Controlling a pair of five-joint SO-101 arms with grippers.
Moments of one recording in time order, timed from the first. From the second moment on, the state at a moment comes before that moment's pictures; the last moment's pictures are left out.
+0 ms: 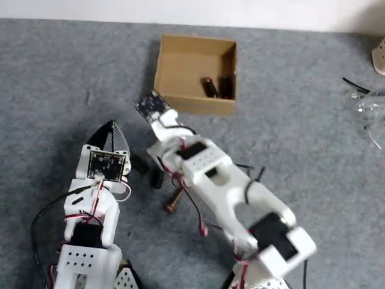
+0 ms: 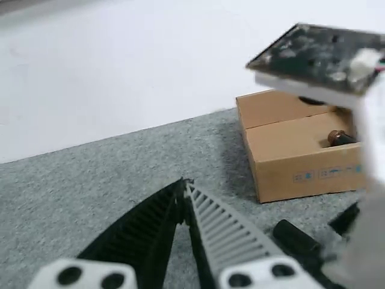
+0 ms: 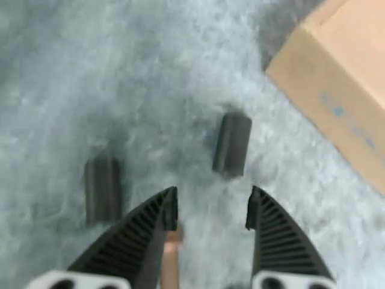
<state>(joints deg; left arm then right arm) -1.3 -88.8 96.3 9.5 -9.0 -40.5 3.5 28.5 25.1 11.1</state>
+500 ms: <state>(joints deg) -1.2 -88.8 96.3 9.5 -8.9 -37.3 23.5 12.1 25.1 15.8</state>
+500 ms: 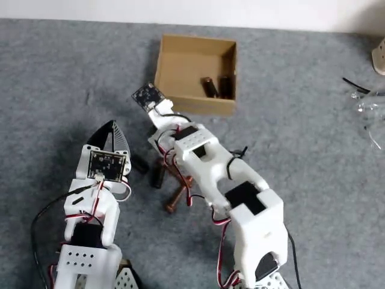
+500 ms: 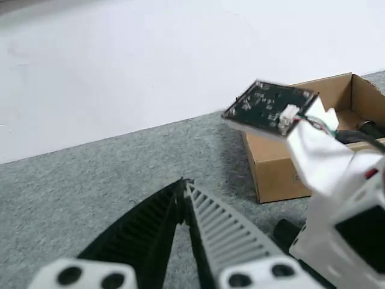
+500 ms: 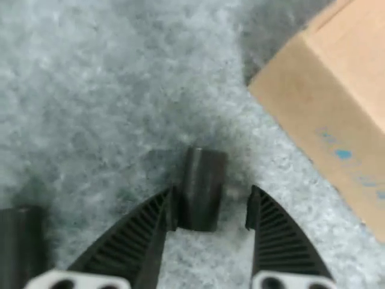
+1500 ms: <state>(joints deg) -1.2 -88.8 96.3 9.5 -8.9 -37.0 16.5 13.8 34.9 14.6</state>
